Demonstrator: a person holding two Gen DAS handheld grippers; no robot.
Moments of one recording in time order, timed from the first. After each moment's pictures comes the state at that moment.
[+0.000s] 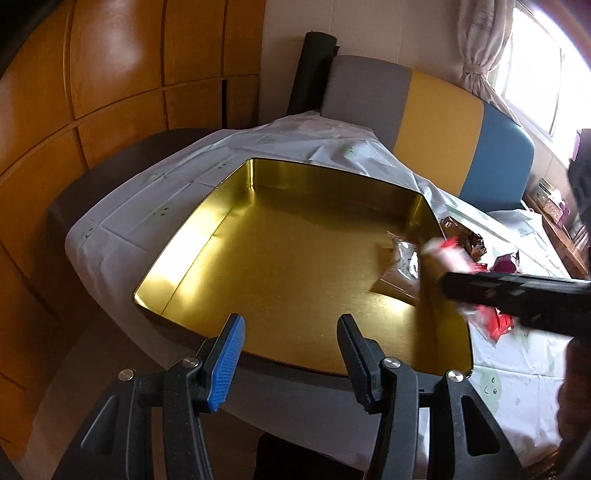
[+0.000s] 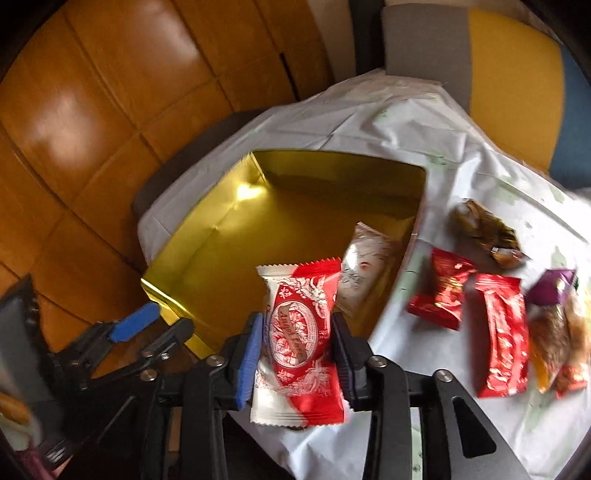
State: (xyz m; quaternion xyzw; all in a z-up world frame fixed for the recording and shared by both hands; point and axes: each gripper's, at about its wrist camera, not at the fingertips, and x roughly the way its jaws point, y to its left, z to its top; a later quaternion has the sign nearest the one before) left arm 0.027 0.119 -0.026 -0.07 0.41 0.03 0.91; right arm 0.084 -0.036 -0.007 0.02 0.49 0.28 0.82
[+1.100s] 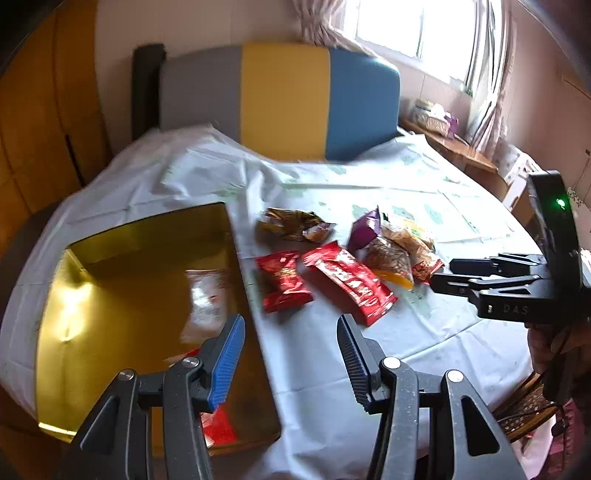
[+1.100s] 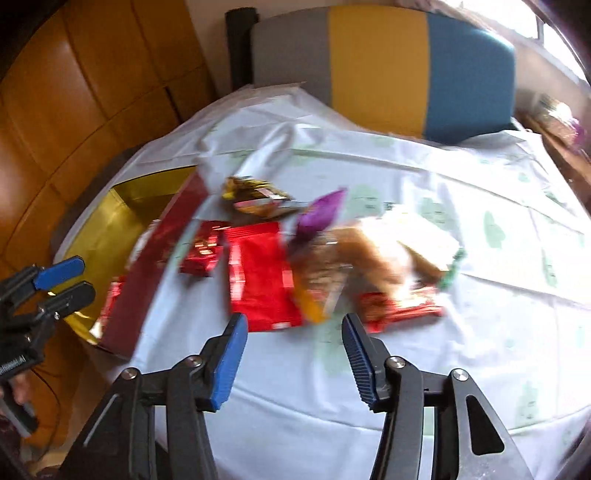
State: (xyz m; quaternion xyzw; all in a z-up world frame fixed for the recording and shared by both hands) left arm 0.077 -0.037 0.013 0.06 0.43 -0.21 0.88; right arm 0.065 -0.261 -0.015 0.05 0.48 0.09 0.87
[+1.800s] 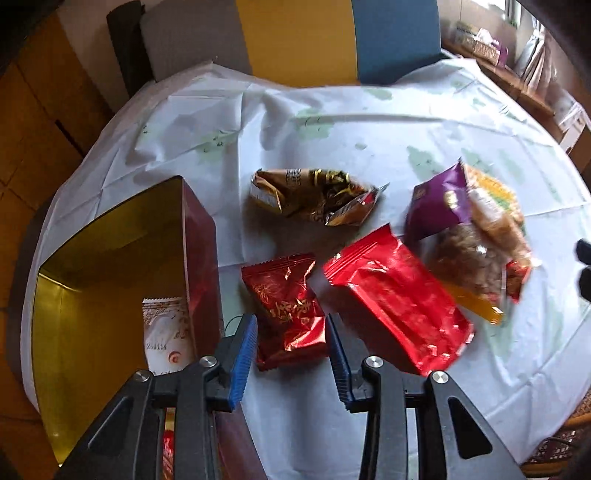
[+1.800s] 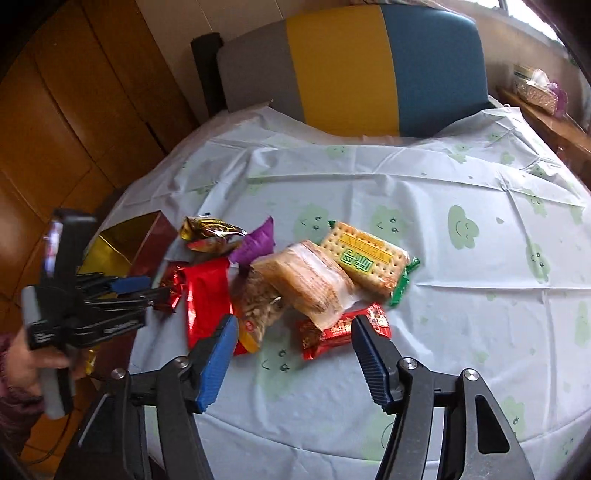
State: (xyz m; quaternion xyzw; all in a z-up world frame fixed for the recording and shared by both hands) left arm 0.175 -0.109 -0.059 0.16 0.54 -0.12 0.82; right arm 0.082 -0.315 -0.014 0.13 0.46 0.10 0.87
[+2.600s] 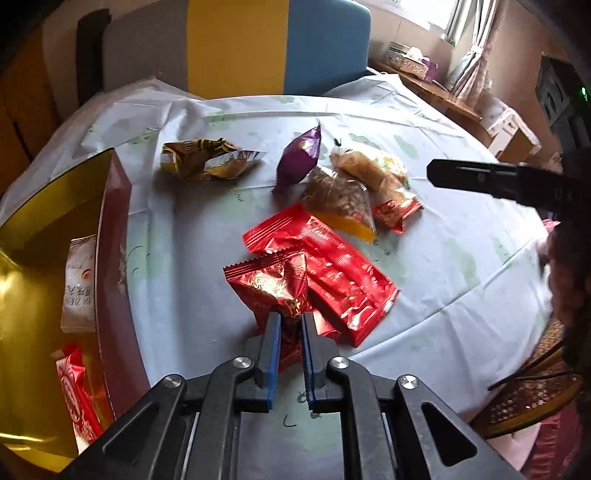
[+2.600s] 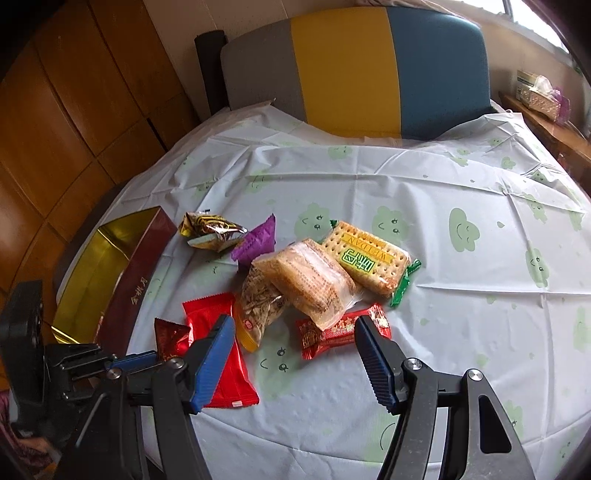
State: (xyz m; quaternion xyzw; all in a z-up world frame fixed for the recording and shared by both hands) left arm 0.075 -0.116 -0.056 0.09 0.50 -0.25 0.82; right arm 0.082 -0.312 -0.020 0.11 0.46 0.09 0.87
